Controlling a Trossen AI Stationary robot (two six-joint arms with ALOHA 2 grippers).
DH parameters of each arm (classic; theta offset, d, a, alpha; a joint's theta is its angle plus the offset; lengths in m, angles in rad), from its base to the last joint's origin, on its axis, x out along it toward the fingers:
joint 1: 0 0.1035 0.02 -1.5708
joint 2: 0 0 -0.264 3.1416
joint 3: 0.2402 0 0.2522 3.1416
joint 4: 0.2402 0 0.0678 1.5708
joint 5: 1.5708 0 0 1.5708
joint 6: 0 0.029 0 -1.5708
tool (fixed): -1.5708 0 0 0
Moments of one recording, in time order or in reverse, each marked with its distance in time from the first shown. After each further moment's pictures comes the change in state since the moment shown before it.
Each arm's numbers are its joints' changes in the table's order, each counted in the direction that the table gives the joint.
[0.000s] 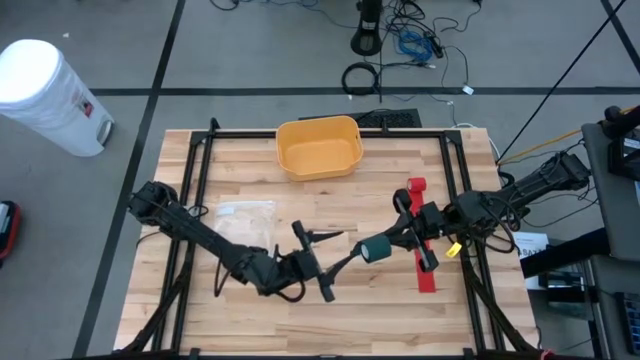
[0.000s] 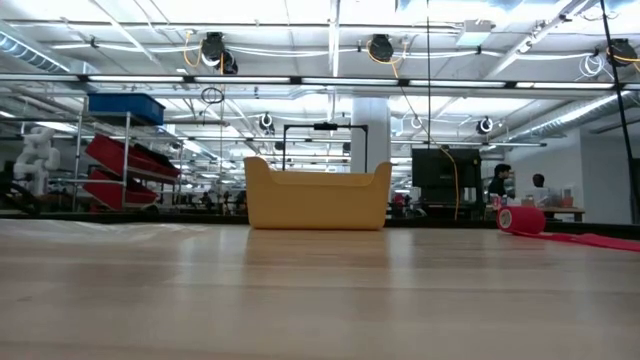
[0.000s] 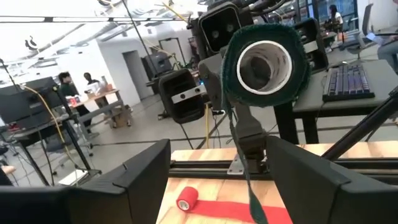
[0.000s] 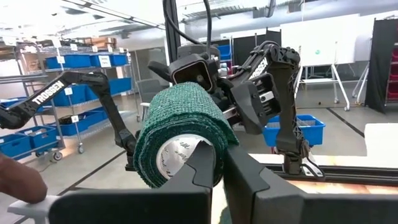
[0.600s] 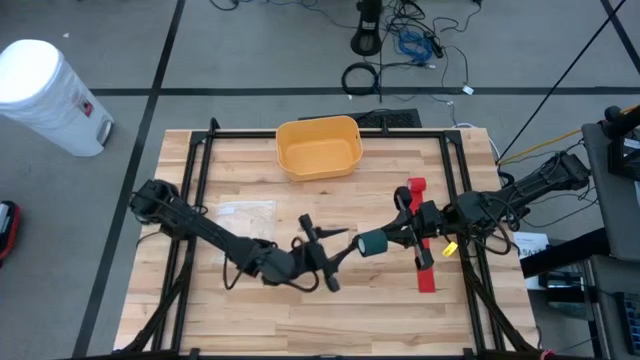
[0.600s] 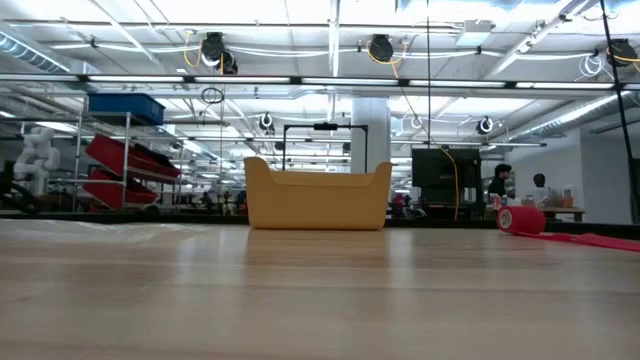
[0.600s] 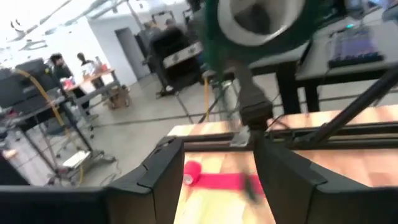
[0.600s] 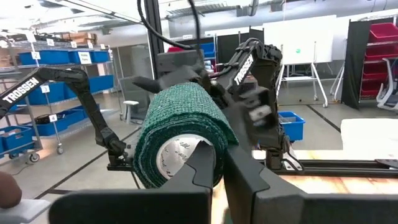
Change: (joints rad) left arm 0.061 0.000 0.000 0.198 -0.039 -0.124; right arm 0.000 0.001 0.000 0.015 -0.067 -0.011
